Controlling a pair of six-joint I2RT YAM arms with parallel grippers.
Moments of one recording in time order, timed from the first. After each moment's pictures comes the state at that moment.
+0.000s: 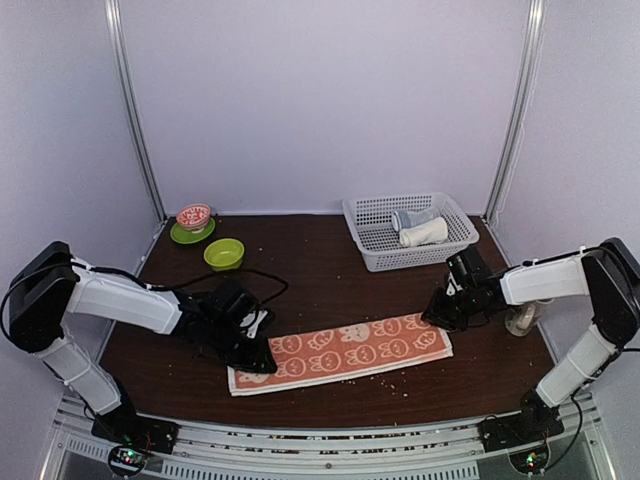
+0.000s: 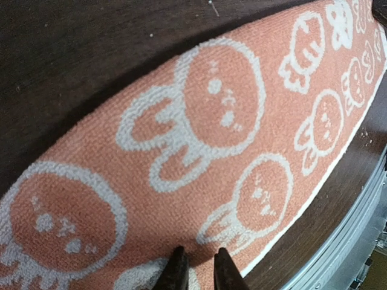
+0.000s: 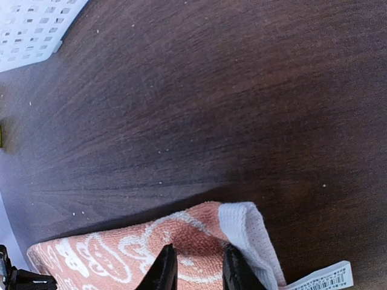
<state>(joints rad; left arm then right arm) -0.86 1.58 0.71 -0.23 0.31 -0.62 0.40 1.54 0.69 -0.17 -0.15 0.82</state>
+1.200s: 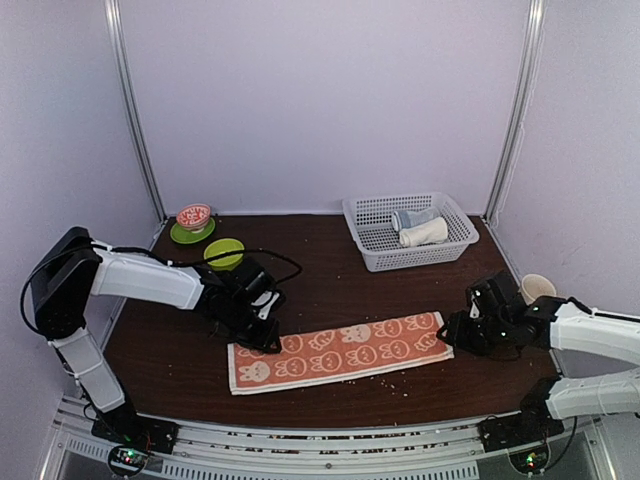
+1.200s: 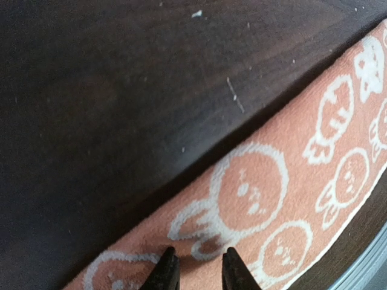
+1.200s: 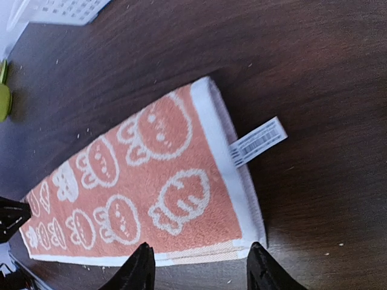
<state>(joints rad) -0.82 1.71 0.94 -0.40 0.18 -0.46 0.58 1.00 0.46 -0.40 0.01 0.87</state>
